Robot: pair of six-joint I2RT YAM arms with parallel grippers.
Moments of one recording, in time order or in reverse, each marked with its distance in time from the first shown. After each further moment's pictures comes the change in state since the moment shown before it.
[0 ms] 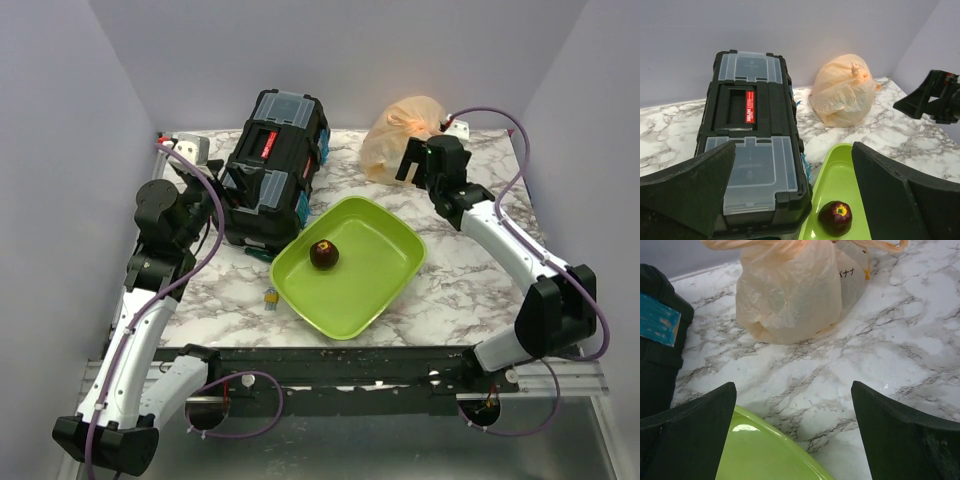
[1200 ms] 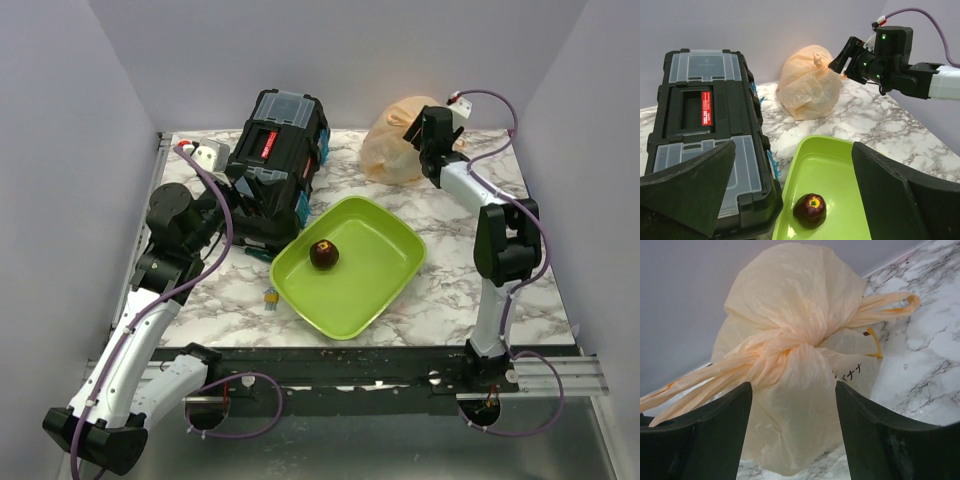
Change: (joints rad) left arm -0.136 0.001 -0.013 0.014 0.028 -0.010; right arm -0.129 0.543 0.375 0.274 0.037 0.150
